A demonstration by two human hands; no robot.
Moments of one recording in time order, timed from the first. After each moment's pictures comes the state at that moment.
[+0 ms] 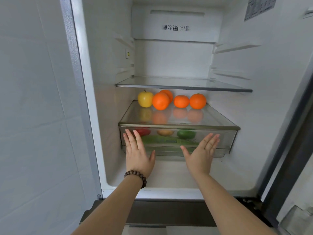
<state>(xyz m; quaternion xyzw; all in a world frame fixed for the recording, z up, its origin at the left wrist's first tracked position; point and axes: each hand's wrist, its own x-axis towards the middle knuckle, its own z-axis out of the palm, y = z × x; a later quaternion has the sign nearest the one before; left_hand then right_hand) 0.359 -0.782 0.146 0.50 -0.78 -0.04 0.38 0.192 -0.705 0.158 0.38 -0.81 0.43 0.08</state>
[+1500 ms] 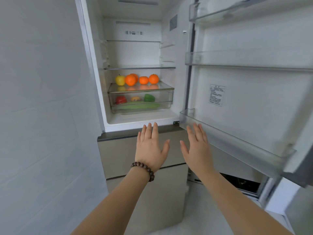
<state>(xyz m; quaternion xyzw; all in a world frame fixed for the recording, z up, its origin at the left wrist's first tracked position) 0.499 -0.364 0.183 0.33 -0.89 -0.10 0.30 0.362 -0.270 0.158 0.46 -0.80 0.33 0.22</state>
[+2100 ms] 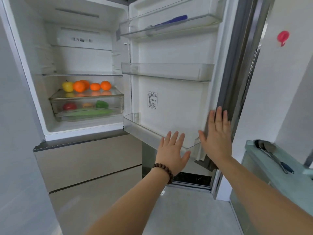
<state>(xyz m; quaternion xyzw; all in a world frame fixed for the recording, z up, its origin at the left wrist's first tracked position) 0.326 -0.156 0.182 0.13 -0.96 -0.11 0.24 0.204 -0.038 0.216 0.30 -0.86 0.20 0.36</state>
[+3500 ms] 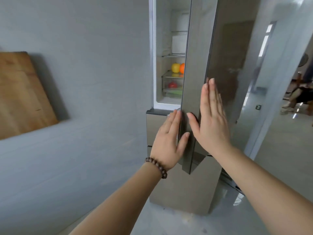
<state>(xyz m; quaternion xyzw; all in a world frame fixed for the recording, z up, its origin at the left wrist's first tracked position) 0.558 -0.226 0.179 0.32 -0.82 -0.06 0.47 0.420 -0.195 0.233 0.65 -0.58 0.38 0.31</state>
